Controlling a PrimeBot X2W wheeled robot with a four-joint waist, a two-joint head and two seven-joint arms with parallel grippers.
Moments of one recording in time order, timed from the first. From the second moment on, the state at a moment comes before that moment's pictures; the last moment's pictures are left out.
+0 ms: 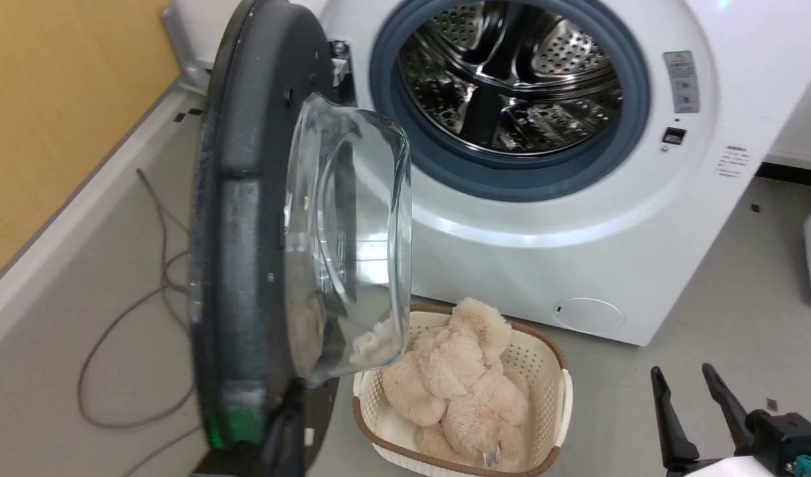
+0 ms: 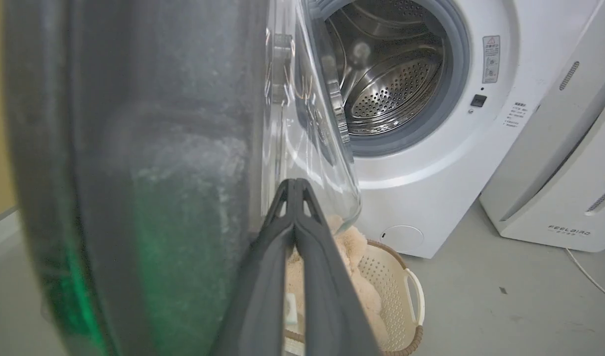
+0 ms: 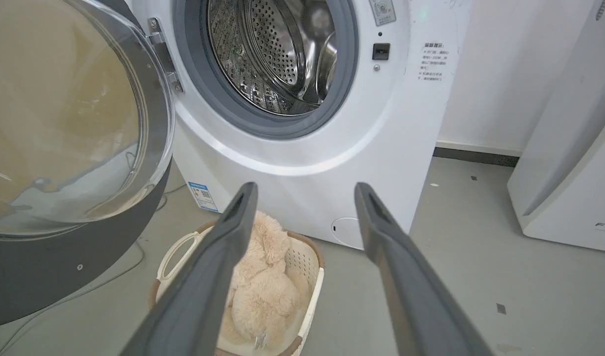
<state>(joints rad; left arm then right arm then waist) 0.12 0.32 -0.51 -0.23 -0.39 0.47 -0.13 0.10 -0.05 -0.08 0.07 0.11 0.13 -0.13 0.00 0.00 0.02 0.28</state>
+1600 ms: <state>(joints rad) 0.16 0.11 0.15 0.15 -0.33 0.15 -0.26 0.10 -0.05 -0.08 -0.01 0.09 0.13 -0.10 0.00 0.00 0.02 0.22</state>
